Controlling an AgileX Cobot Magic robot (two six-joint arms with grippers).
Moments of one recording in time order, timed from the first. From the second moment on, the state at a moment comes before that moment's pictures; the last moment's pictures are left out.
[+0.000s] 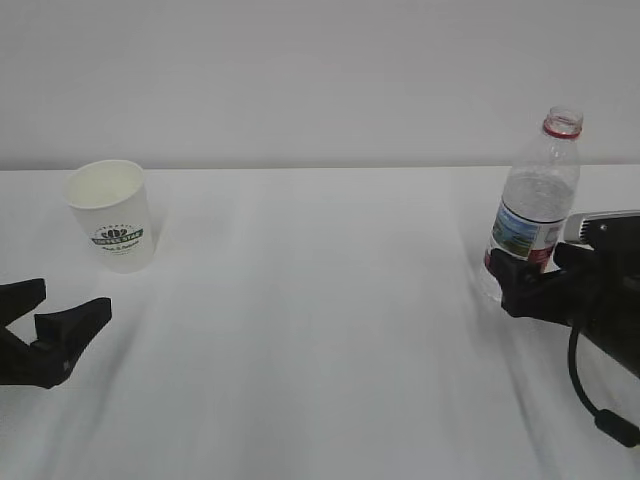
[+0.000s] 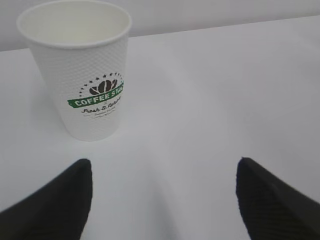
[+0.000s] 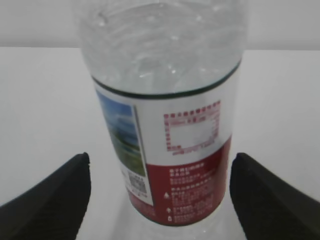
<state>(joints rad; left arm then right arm) -0.08 1.71 -0.15 0.31 -1.15 -0.13 0.13 1.96 -0.40 -0.08 -1.15 0.07</state>
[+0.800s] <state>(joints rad) -0.08 1.71 -0.15 0.31 -1.15 -0.13 0.13 2.09 -0.56 -0.07 -1.15 0.07</state>
